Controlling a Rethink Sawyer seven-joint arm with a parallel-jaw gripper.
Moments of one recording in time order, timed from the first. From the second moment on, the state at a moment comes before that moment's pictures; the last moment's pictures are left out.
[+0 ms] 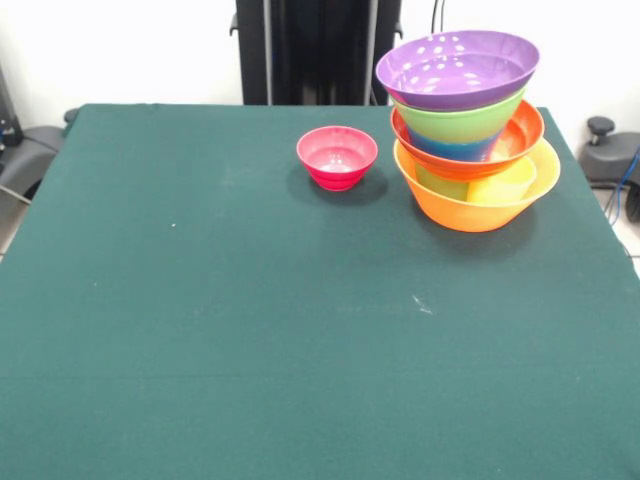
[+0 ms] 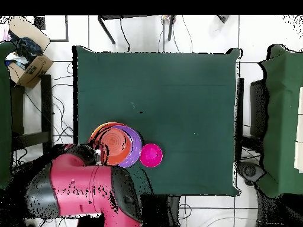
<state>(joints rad) 0.23 -1.18 -0.19 1.83 -0.03 0.72 1.84</state>
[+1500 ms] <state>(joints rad) 0.30 -1.06 -0.20 1.86 -0.03 0.58 1.85</state>
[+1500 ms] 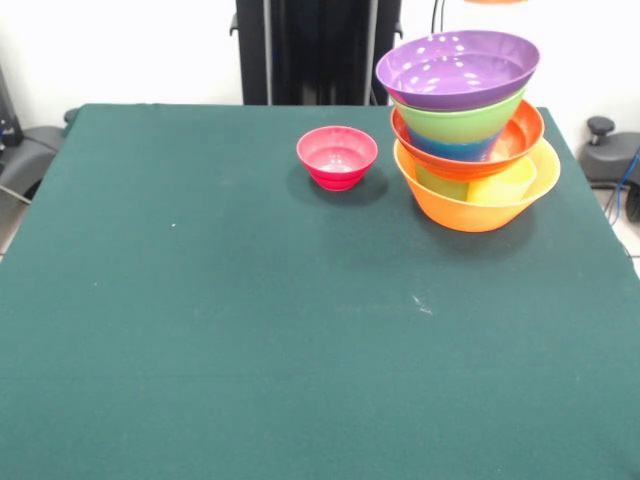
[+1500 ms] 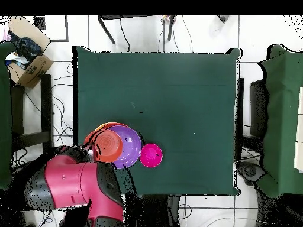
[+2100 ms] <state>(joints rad) 0.31 -0.97 -0.21 1.86 -0.03 0.50 1.85</state>
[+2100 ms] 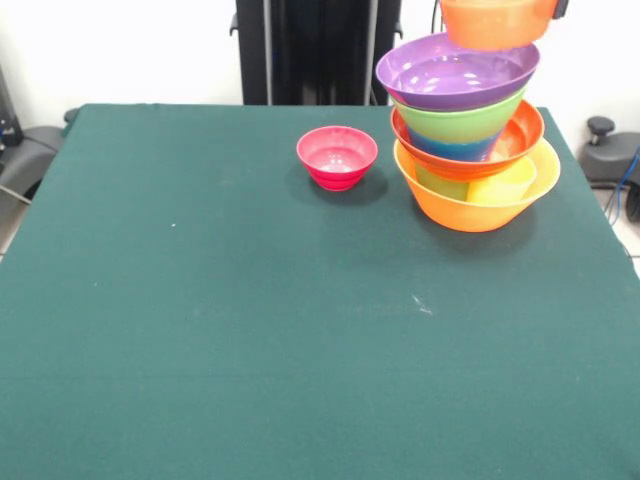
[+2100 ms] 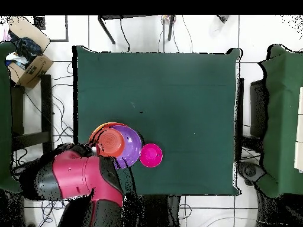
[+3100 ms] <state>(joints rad) 0.33 -0.93 -0.25 1.88 -0.03 0.49 1.85</state>
